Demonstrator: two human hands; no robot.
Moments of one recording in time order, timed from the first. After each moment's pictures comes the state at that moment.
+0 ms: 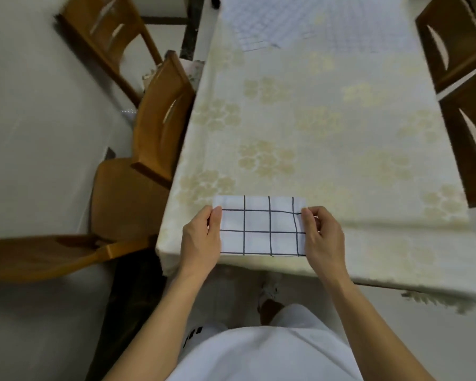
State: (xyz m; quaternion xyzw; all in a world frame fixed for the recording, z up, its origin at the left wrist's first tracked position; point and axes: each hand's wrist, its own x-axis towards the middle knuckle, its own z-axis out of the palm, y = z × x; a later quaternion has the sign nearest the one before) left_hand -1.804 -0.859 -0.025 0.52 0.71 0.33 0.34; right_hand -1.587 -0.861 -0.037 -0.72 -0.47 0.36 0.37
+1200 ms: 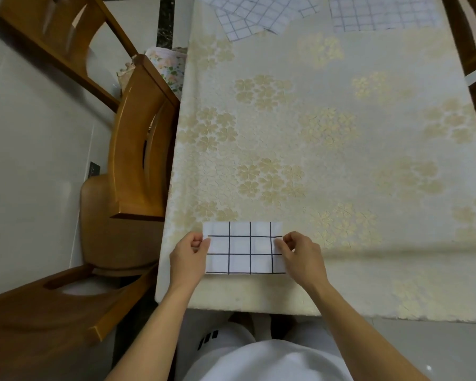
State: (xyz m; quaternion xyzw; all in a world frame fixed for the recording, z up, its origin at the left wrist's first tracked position) left_hand -1.853 -0.755 -0.106 0.41 0.78 0.20 0.43; right_hand -1.619 -0.768 -0.118 -0.77 -0.47 0.41 0.13
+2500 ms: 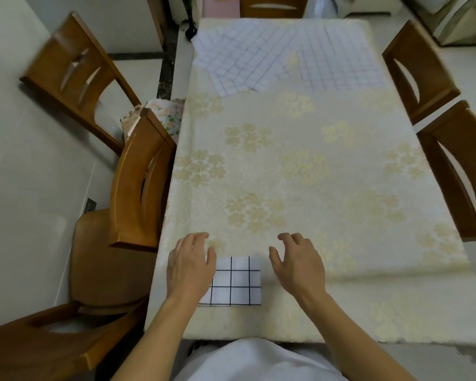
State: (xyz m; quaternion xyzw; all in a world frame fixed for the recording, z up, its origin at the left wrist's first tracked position) left_hand -1.827 -0.735 -0.067 0.69 0.69 0.11 0.16; right_hand -1.603 -0.751 -0.071 -0.77 -0.61 0.16 0.08
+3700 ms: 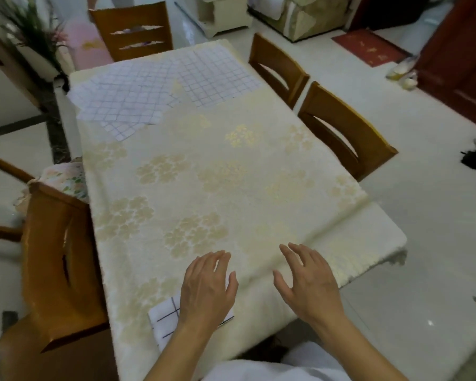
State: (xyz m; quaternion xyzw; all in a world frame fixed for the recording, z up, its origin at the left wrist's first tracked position) left_hand -1.736 -0.743 -0.043 0.89 0.41 0.14 0.14; right_hand -1.549 -0.860 -0.035 -0.84 -0.52 0.04 0.13
